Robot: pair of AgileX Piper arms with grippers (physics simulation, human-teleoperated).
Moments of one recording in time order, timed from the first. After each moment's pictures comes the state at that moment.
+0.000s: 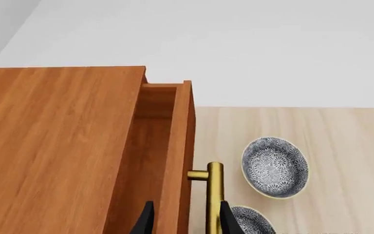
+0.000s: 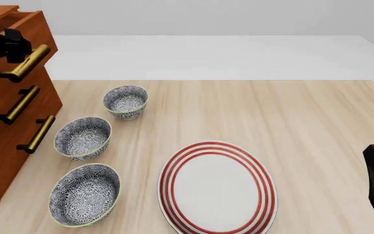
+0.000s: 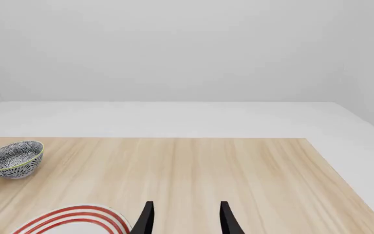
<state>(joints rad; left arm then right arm) 0.12 1.24 -1.07 0.37 0.08 0.01 0.00 -0.07 0.07 0.00</state>
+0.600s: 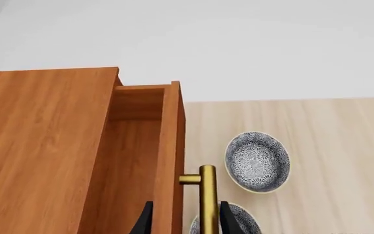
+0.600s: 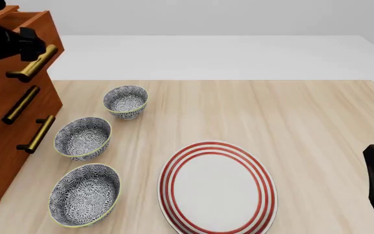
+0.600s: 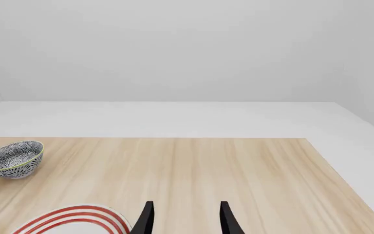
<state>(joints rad) 0.06 1.28 -1.12 0.43 0.08 0.01 0.00 -0.07 0.07 0.00</state>
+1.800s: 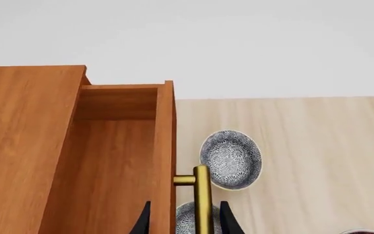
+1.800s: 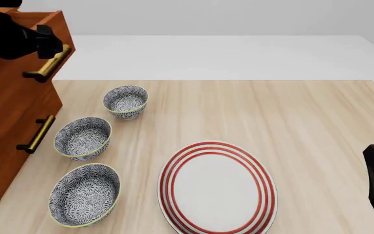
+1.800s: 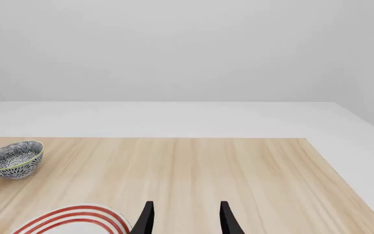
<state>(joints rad) -0.03 1.30 -1.15 0.47 -0.03 0.01 0.00 -0.07 0.07 0.00</state>
